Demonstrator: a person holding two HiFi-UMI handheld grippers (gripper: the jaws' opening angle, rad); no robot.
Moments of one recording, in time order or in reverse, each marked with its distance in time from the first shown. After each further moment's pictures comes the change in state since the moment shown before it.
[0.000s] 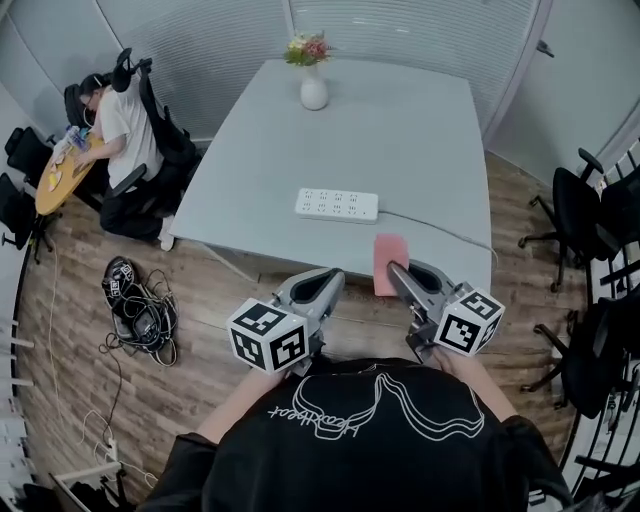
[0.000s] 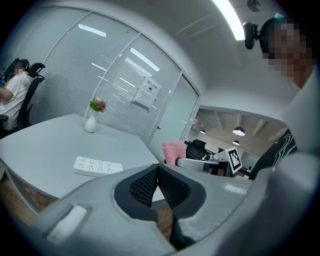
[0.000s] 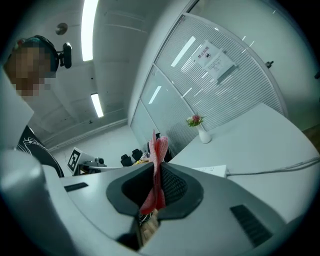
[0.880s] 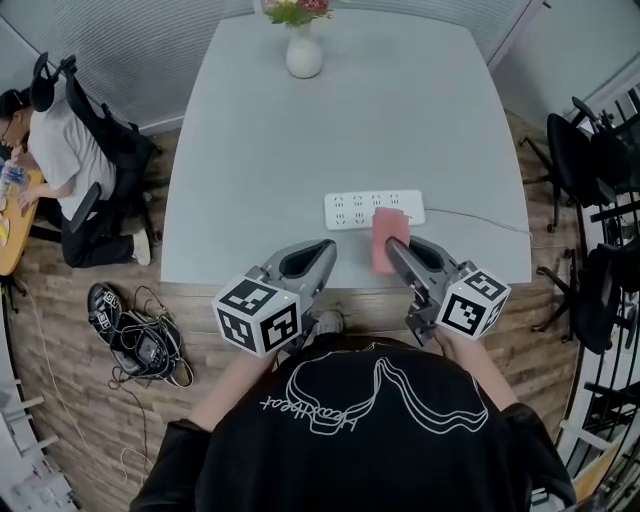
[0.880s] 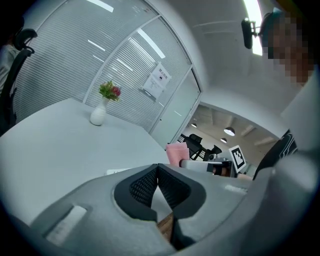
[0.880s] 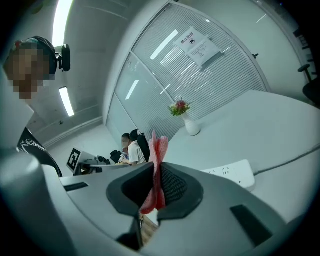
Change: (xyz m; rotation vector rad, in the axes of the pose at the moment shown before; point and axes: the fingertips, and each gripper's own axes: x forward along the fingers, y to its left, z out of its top) left arm 0.033 0.244 0.051 -0.063 0.158 -0.152; right arm 0.216 -0.069 -0.014 0.120 0.030 -0.251
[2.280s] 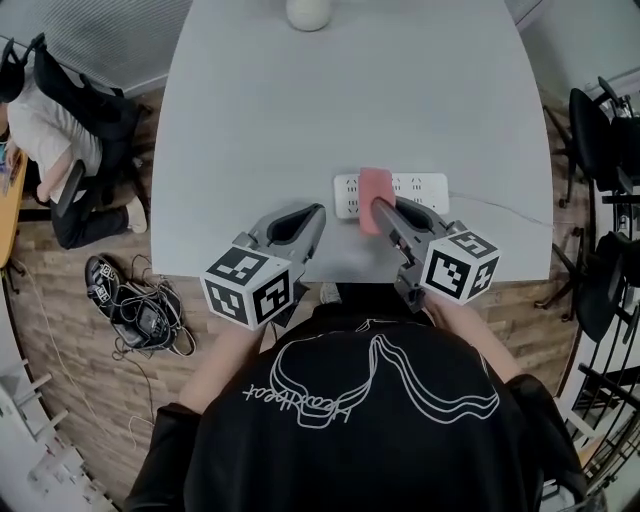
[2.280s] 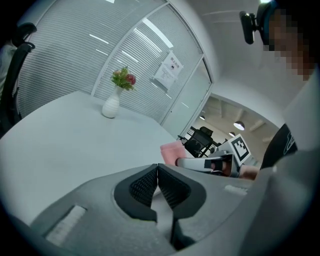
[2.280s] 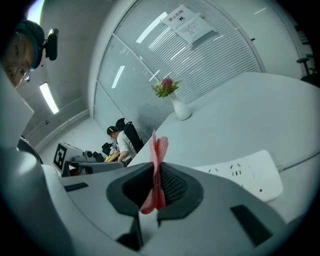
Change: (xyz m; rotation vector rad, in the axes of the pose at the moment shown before) left arm 0.044 0.092 -0.005 -0.016 0.110 0.080; right arm 0.093 -0.068 -0.021 0.085 0.160 -0.106
